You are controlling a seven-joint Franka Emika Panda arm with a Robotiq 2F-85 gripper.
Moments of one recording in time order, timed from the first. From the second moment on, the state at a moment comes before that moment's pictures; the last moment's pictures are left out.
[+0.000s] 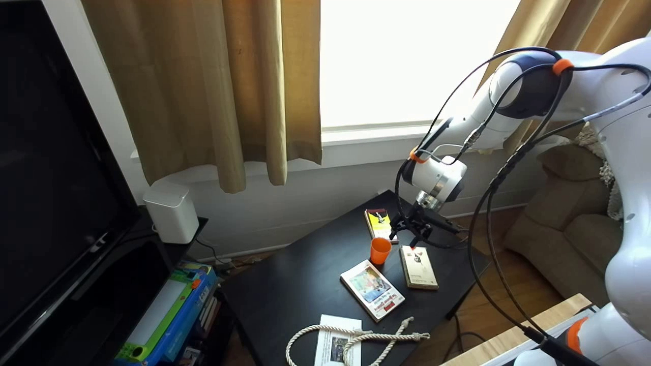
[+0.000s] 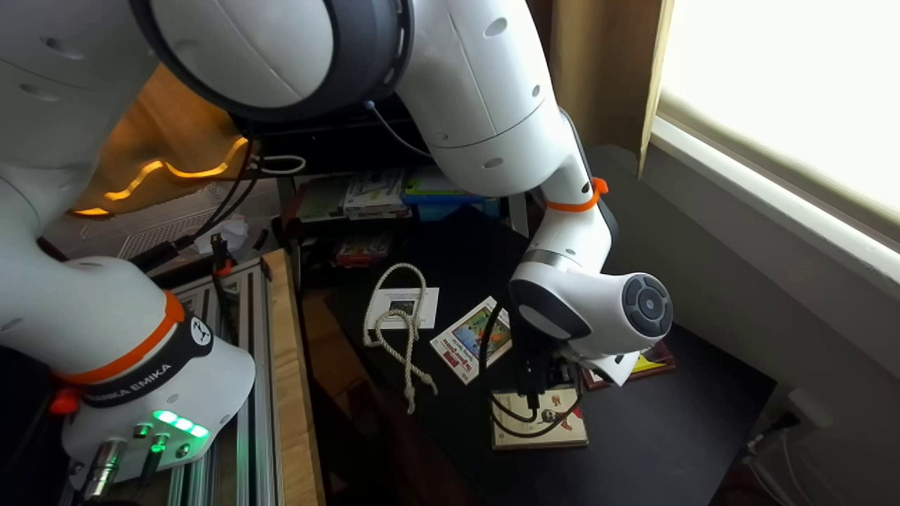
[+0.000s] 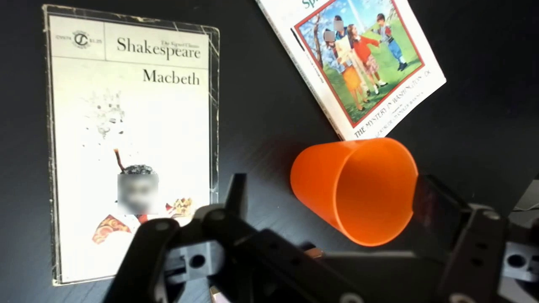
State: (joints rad) arm -0.27 1.02 0.02 -1.84 0.71 2.49 -0.60
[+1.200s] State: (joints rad) arm -0.33 1.20 0.12 -1.70 0.42 2.64 -0.40
